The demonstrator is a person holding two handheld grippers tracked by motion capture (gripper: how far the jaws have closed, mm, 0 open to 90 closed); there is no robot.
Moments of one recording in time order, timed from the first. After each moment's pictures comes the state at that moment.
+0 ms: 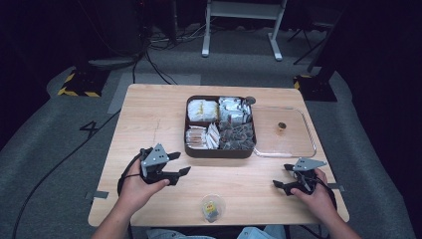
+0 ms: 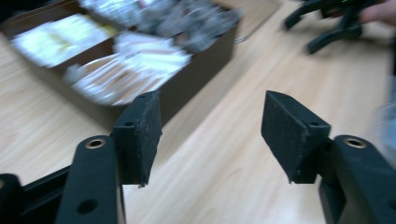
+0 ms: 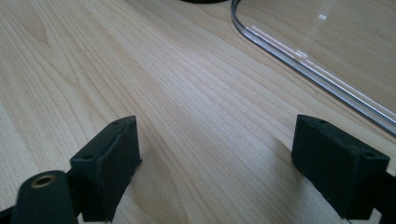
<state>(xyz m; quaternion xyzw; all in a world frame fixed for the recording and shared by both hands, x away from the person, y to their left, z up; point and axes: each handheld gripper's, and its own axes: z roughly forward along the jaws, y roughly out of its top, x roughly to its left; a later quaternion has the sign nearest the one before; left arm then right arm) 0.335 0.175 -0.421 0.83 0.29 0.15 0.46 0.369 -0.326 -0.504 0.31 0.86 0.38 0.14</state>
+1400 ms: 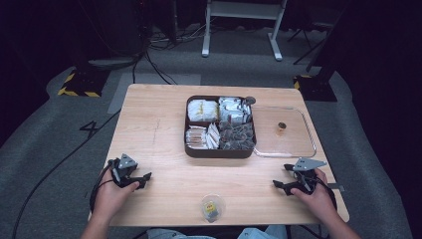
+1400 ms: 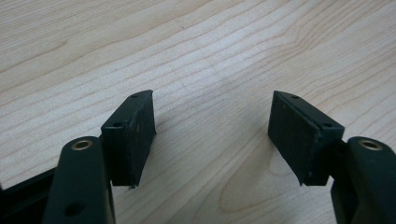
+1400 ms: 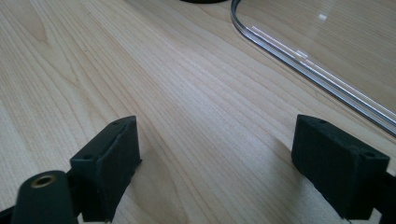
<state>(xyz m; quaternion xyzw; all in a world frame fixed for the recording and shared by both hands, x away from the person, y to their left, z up) 0.336 0.262 -0.500 0.80 0.47 0.16 0.33 0.369 -0.326 -0.504 0.31 0.86 0.38 0.14</state>
